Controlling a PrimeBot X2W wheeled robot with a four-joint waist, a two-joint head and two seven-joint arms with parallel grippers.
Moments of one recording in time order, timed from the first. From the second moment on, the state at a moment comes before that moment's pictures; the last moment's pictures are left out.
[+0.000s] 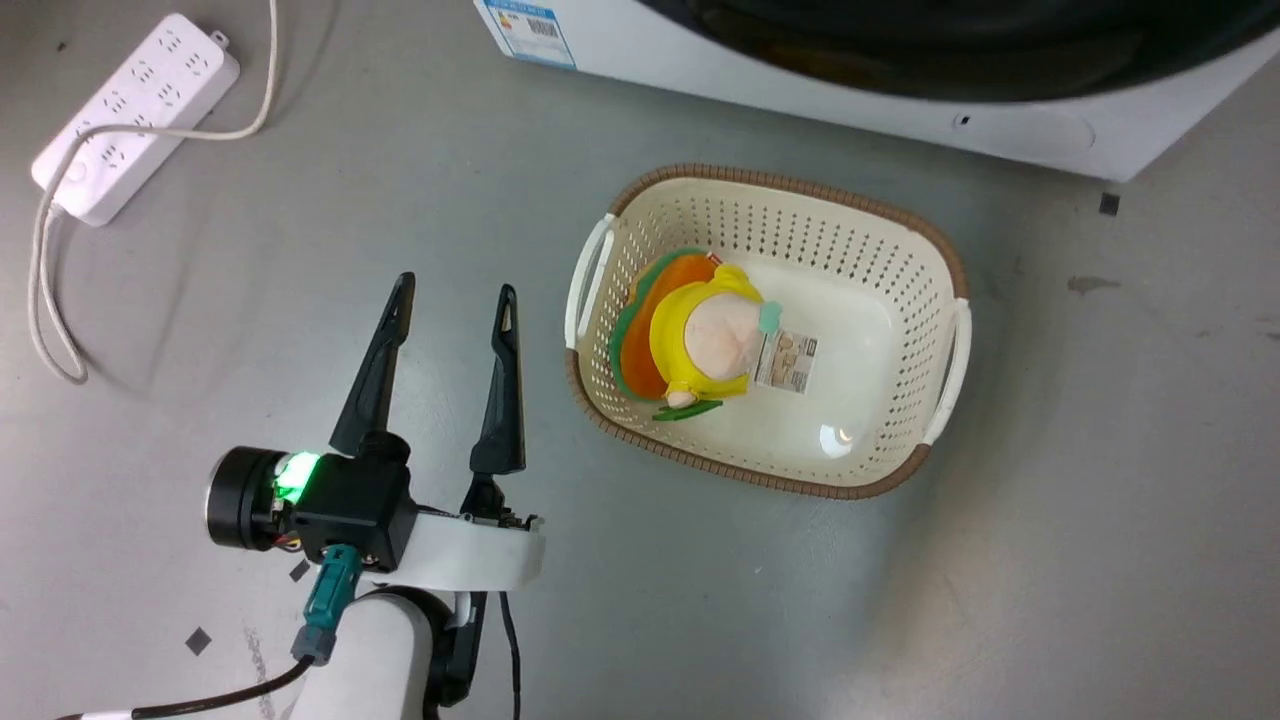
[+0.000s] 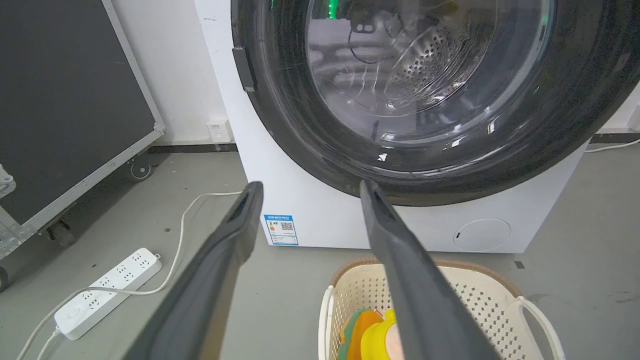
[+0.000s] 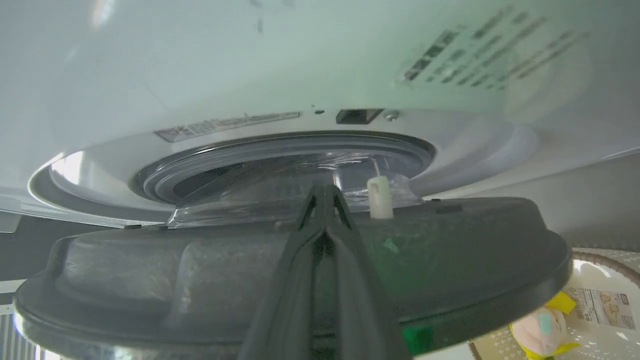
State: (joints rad) left arm -0.25 0.05 -0.18 -0.06 -0.03 0.08 -0.26; right arm -1.56 -0.40 -0.55 1.28 0.90 0.13 0.75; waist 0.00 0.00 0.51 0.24
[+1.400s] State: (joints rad) left arm -0.06 0.05 -0.25 0.05 -0.04 0.07 -0.26; right arm -0.69 -0.05 0.02 0.77 1.43 0.13 1.05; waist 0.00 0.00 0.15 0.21
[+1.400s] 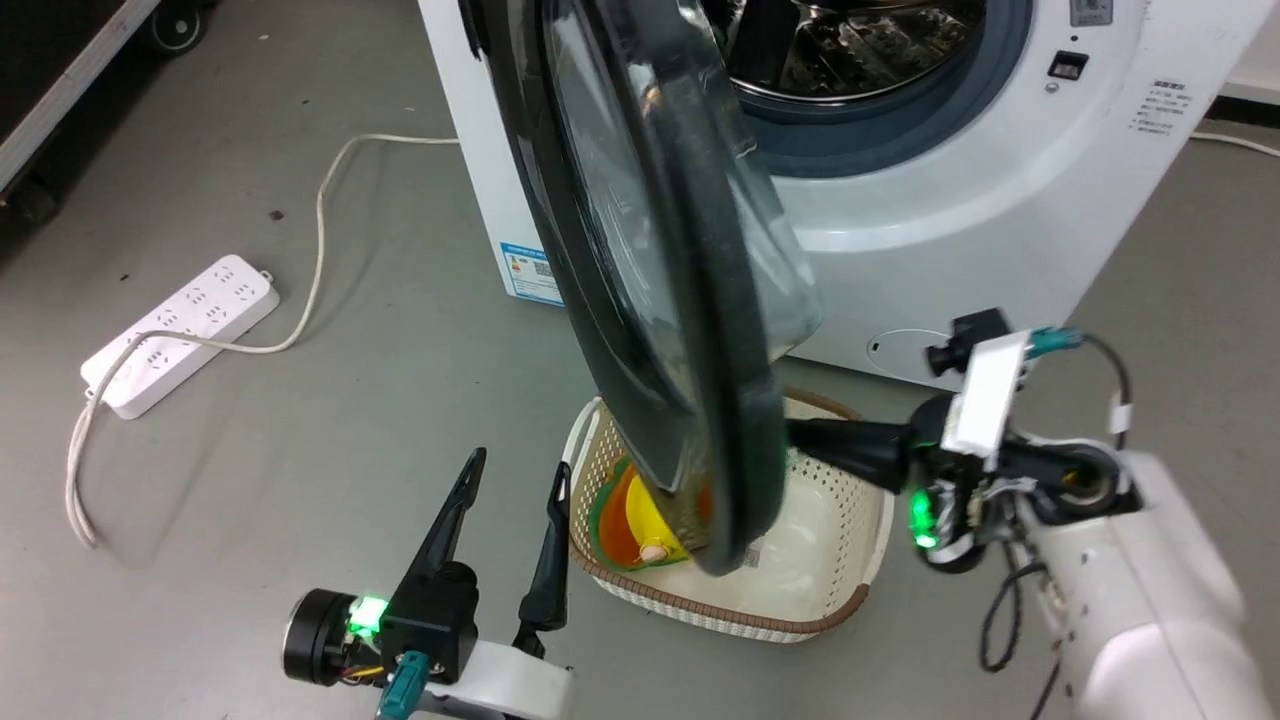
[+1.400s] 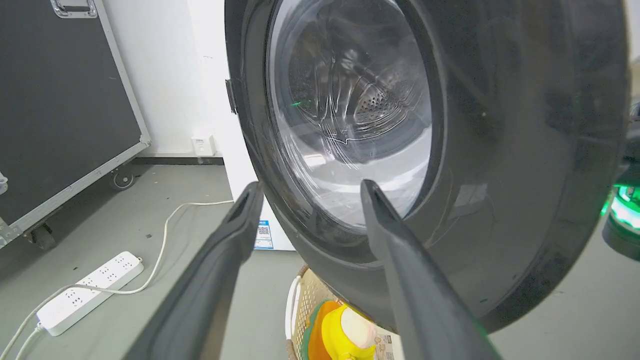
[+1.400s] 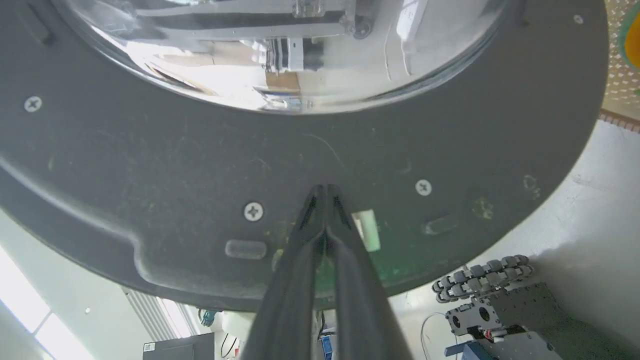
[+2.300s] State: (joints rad) left arm -0.04 0.05 -0.17 0.06 -0.09 0.05 -0.26; right arm -0.49 -0.37 0.32 0.34 1.01 0.13 0.02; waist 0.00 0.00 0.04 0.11
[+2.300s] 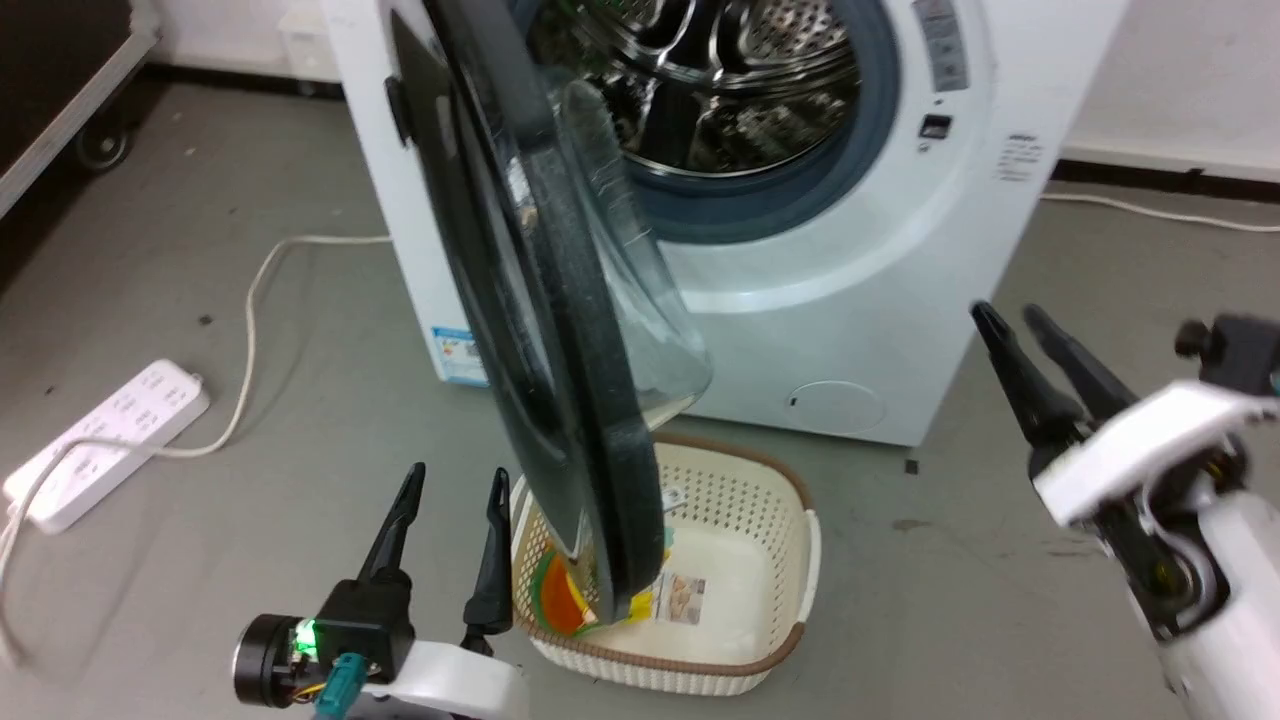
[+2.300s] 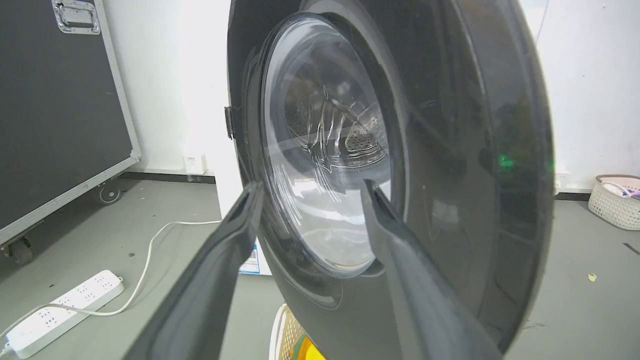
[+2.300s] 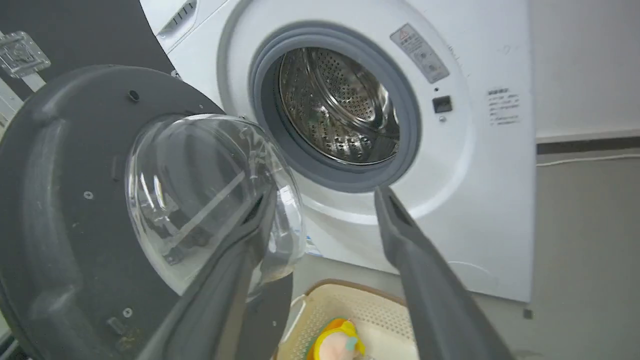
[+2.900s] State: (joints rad) left arm 0.03 0.05 -0.11 0.09 -0.08 -0.01 -0.26; right arm 0.03 -0.10 -0.02 0.06 0.15 0.13 -0.26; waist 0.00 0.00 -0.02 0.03
